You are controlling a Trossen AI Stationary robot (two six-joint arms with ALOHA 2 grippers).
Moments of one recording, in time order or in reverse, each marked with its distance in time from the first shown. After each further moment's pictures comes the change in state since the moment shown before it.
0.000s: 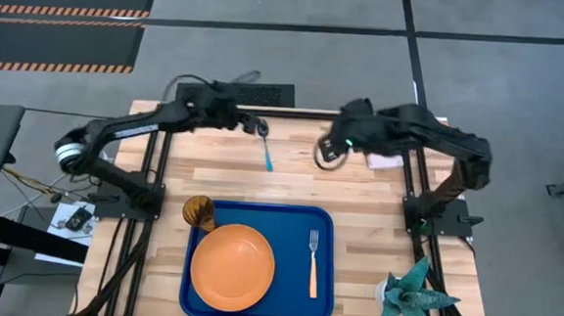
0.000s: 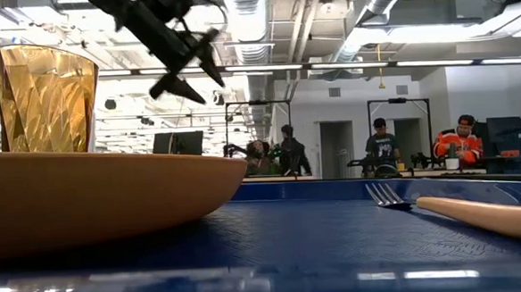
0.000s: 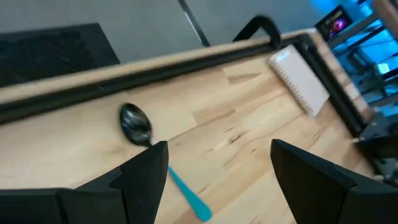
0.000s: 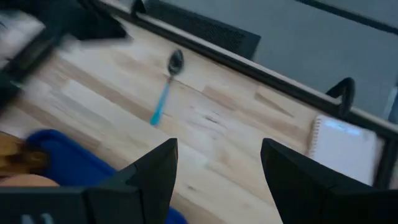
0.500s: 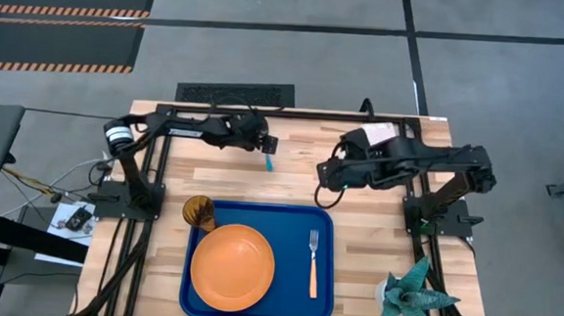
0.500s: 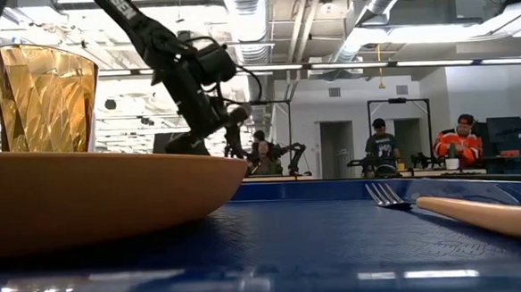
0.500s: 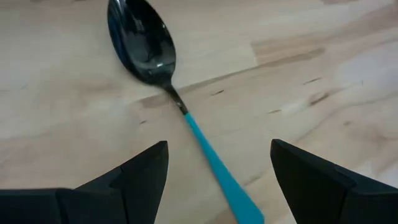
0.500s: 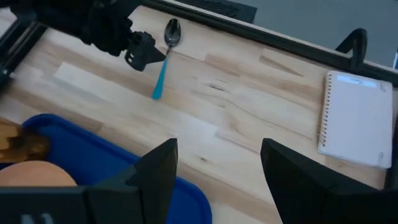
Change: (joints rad) left arm -0.094 0.410 0.000 0.123 -0.101 -0.152; right arm 0.209 -0.041 -0.190 -0.006 0.071 0.348
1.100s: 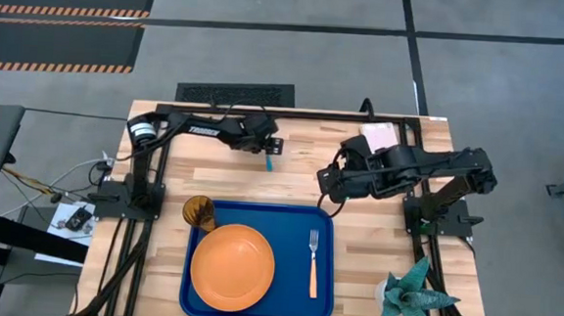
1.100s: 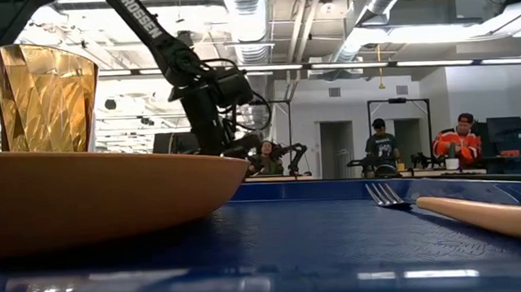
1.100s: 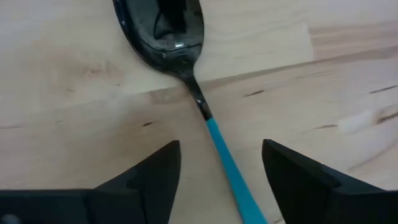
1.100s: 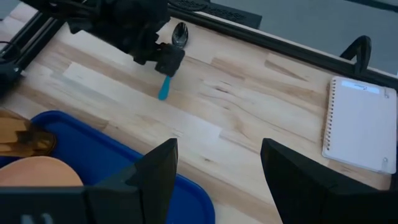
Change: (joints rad) left arm -0.005 0.214 0.120 -0.071 -0.027 -0.113; right arm 0.058 0.000 -0.017 0.003 0.046 0.039
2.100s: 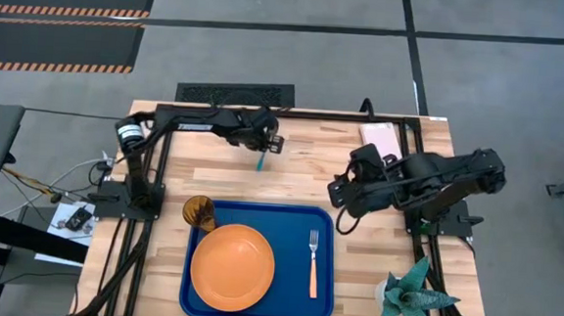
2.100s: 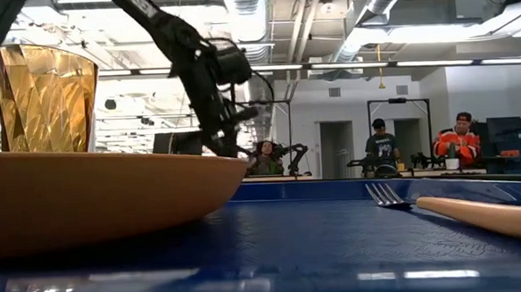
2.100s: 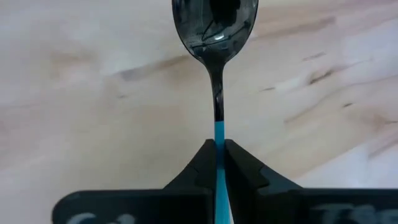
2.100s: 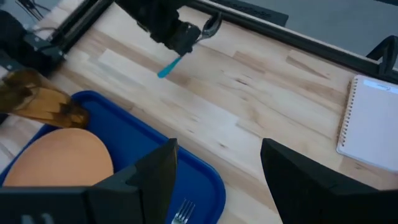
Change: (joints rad) left arm -0.004 -0.108 0.085 -0.188 0.119 0.062; right arm 0.105 -0.053 0.002 -0.004 0.000 0.000
